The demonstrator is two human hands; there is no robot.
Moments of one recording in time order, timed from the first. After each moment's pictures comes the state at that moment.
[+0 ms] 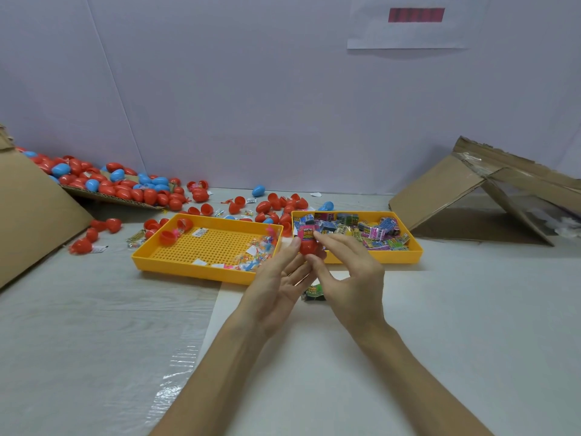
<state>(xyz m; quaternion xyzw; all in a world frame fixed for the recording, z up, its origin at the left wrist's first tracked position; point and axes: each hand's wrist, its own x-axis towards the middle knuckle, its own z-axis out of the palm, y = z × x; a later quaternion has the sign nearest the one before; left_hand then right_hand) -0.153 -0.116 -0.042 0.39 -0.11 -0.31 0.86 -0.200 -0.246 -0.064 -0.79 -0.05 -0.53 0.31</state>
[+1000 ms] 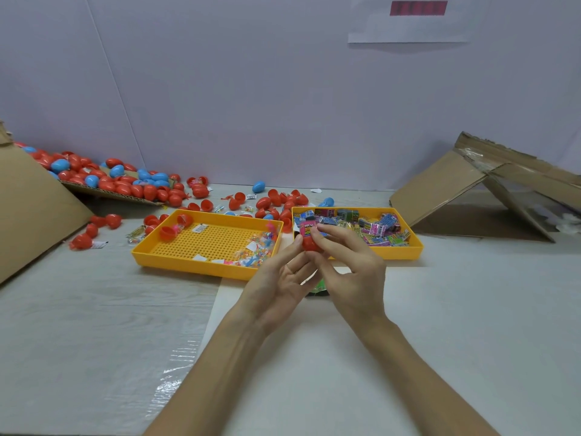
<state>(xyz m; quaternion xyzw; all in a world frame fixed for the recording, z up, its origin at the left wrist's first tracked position) -0.153 -0.113 -0.044 0.36 -0.13 -0.37 0.85 -0.199 -0.249 -0.064 -0.78 -0.10 -0.52 0.35</state>
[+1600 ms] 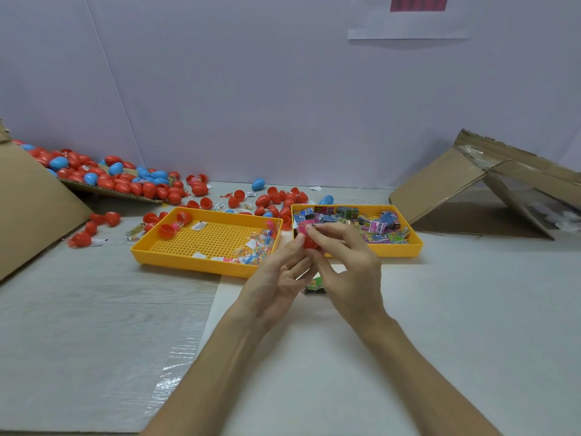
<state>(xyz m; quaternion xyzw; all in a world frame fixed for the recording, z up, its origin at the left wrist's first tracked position) -0.152 -0.115 -0.047 0.39 -0.14 -0.33 0.85 -0.199 -0.249 -0.063 -0.80 -0.11 -0.51 0.30</state>
